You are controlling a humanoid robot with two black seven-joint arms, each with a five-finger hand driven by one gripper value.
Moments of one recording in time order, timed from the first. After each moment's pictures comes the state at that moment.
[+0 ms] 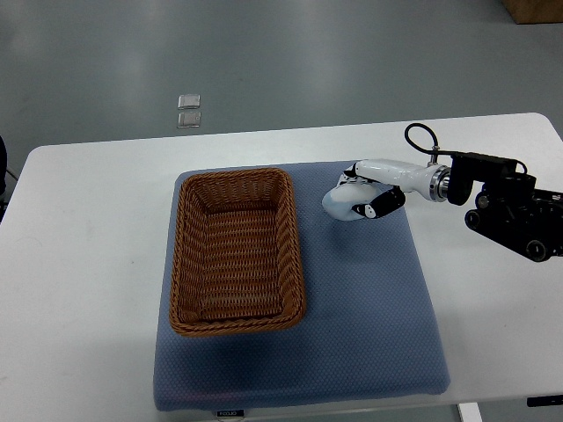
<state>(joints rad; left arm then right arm) 0.01 0.00 -0.12 -0.11 0.07 -0.06 -0.03 0.92 -0.40 0.25 0.87 -1.43 0.08 0.30</state>
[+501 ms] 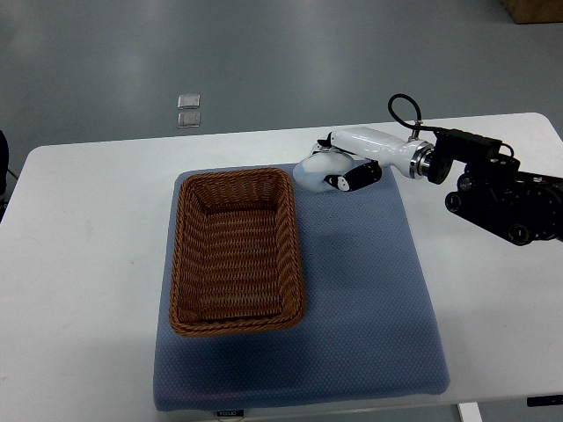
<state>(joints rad) 0.01 0.00 -0.12 -0.11 0.07 -0.06 -0.03 0.98 -0.34 0.27 0.91 -1.42 -0.02 0.35</state>
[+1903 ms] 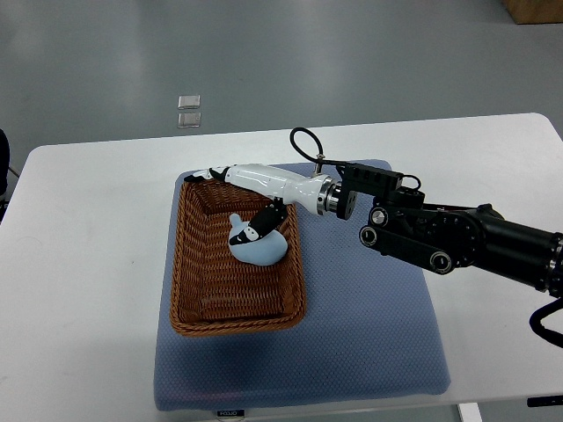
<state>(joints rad) 0.01 0.00 -0.12 -0.11 0.07 -0.06 -0.03 0.97 -0.12 0.27 0.96 -1.24 0.00 0.38</state>
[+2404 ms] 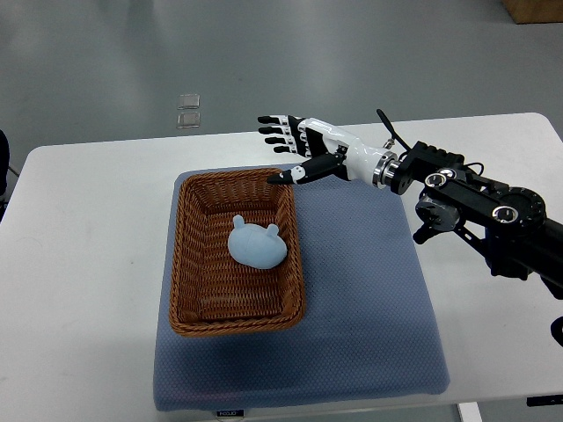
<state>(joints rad) 0.01 0.00 -0.12 -0.11 0.07 -0.06 -0.03 0.84 -0.21 0.56 0.87 -0.62 0.28 0.19</state>
